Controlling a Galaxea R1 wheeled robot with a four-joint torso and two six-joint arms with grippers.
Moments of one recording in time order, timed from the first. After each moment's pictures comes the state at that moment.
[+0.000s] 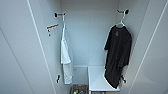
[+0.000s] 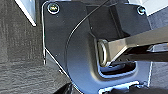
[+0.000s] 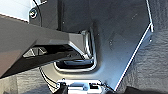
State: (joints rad) left arm 1.62 2.99 -2.73 0.33 -0.20 -0.20; right arm -1.64 3.08 -2.75 -0.33 0.13 0.40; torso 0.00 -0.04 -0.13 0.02
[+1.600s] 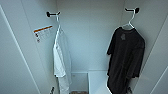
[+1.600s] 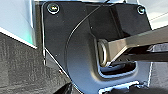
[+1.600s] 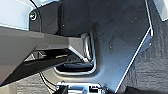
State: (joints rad) left arm 1.61 2.99 -2.73 0.33 -0.19 -0.20; right arm -1.63 3.08 -2.76 -0.33 0.13 0.40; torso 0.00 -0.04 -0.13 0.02
